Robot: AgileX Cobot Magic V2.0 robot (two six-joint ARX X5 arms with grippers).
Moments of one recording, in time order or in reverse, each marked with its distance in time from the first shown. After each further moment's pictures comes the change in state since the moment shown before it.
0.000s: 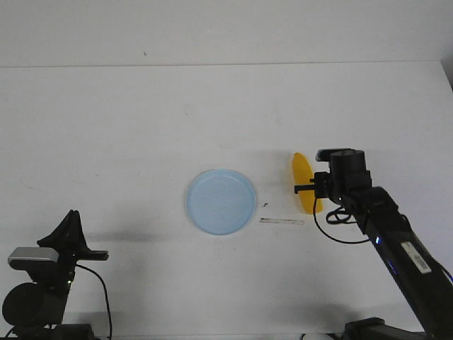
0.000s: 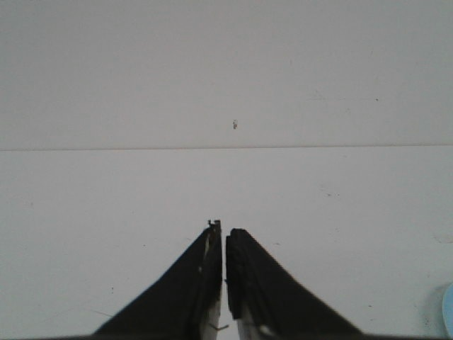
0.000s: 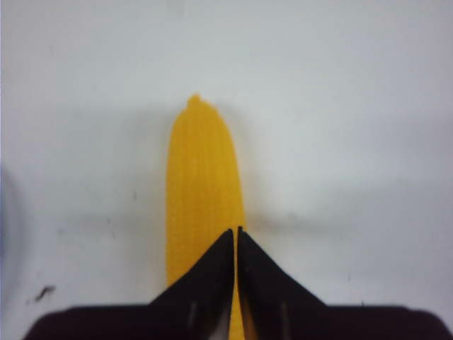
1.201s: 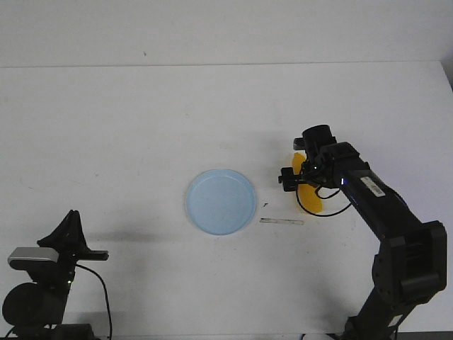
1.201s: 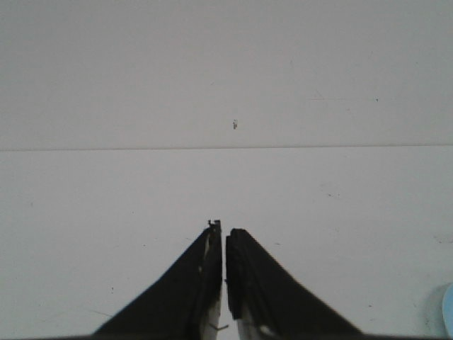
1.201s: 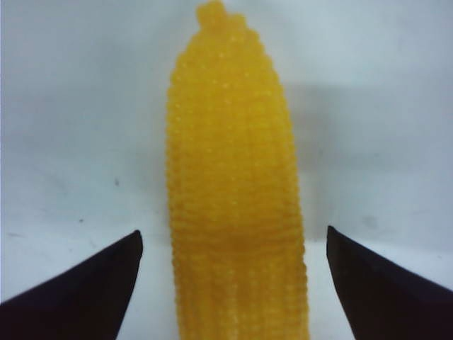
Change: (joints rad) left arm 0.000 0.000 0.000 0.000 0.000 0.000; right arm 0.032 0.446 0.315 -0.256 -0.045 0.021
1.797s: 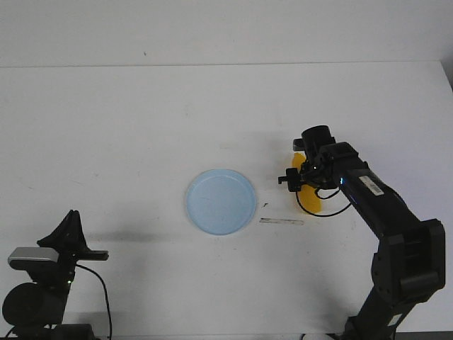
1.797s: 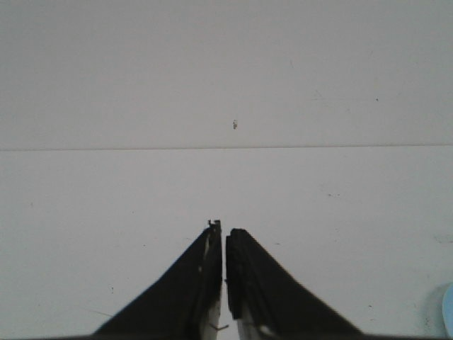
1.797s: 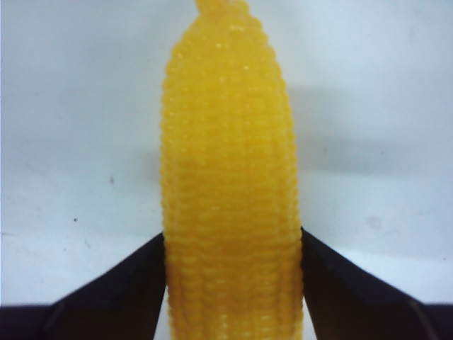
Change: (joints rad) left arm 0.000 0.000 0.000 0.000 0.000 0.000; right arm 0.000 0.004 0.000 -0.002 -0.002 -0.006
